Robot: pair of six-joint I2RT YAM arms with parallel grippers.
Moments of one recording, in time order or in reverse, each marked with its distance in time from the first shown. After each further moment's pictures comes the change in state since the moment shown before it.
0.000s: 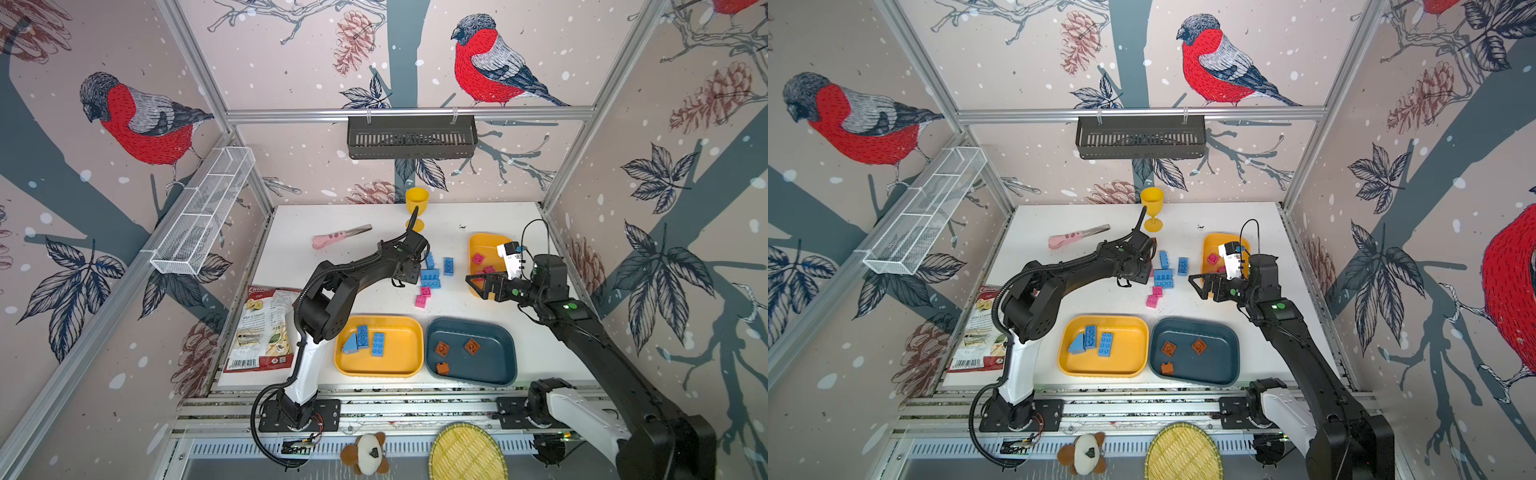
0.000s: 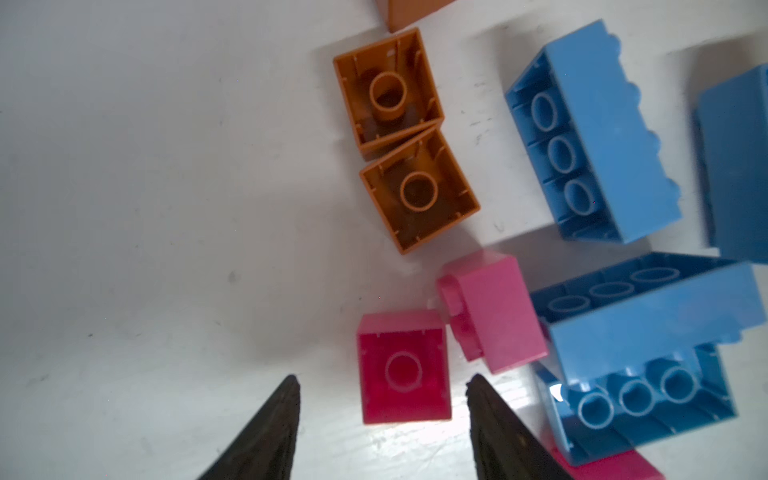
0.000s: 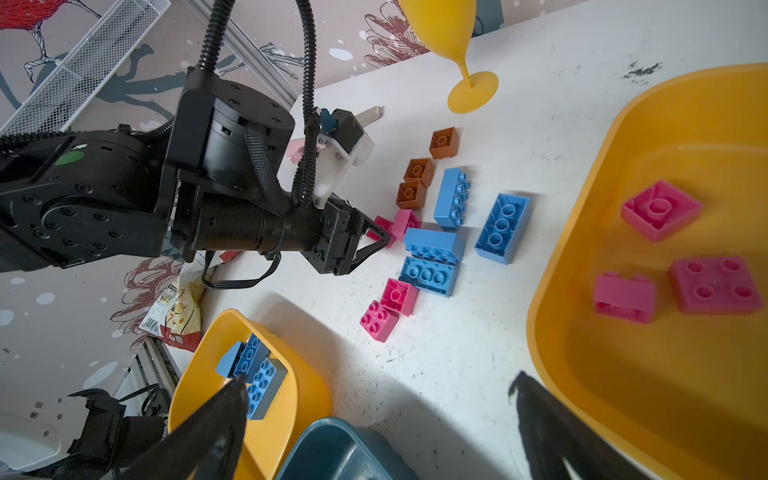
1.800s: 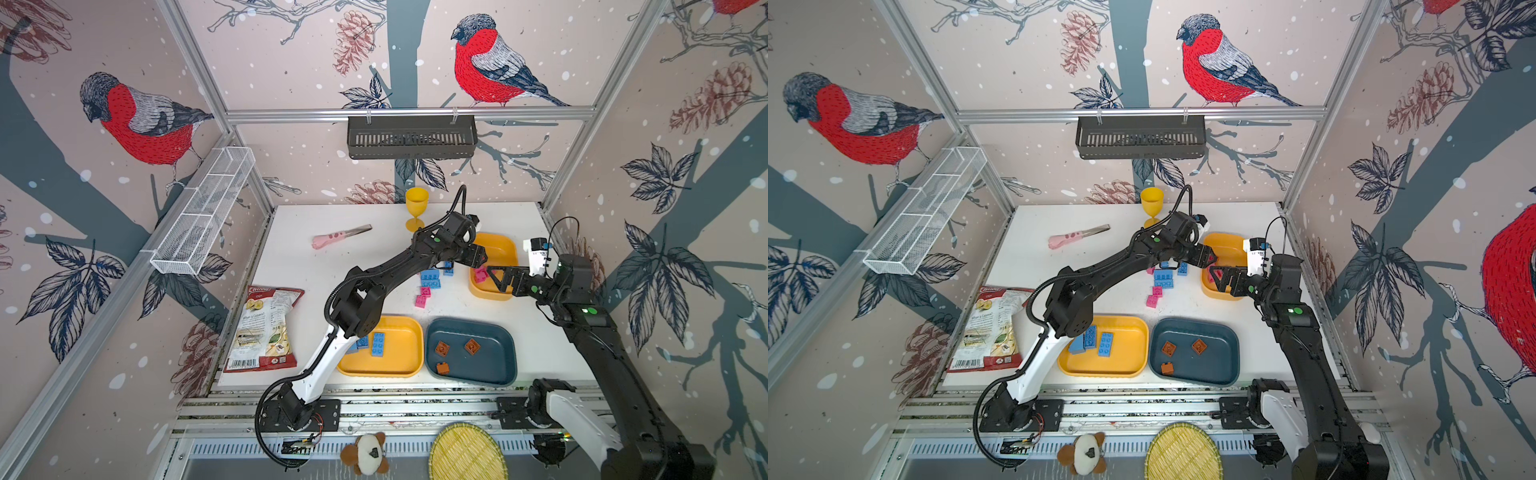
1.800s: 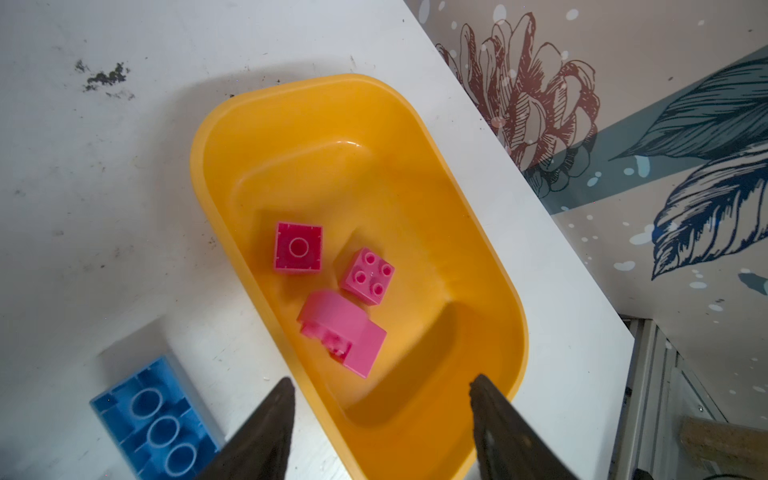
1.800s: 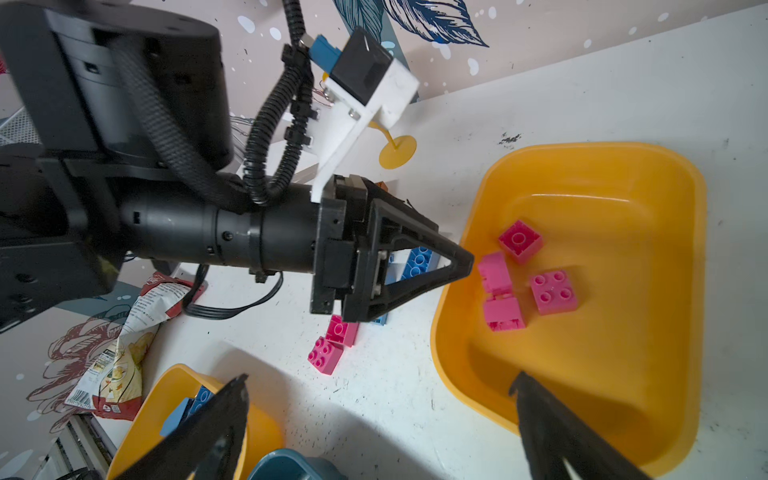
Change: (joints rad) left arm -0.148 0.269 0.614 0.086 0.494 -0.001; right arm -0.186 -0.074 0.033 -0.065 0.025 -0.054
